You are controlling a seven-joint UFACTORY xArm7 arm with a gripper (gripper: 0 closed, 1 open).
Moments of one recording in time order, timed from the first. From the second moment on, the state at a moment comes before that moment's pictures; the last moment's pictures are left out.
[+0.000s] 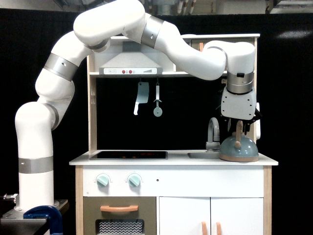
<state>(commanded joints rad) 0.09 0.47 -0.08 1.64 0.73 1.13 -1.41</state>
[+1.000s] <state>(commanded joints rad) 0.02 0.40 -0.06 1.60 0.71 1.18 -1.43</state>
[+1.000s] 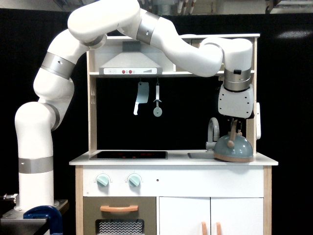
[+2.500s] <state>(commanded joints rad) 0.34 -1.17 0.20 0.21 0.79 1.07 -0.96</state>
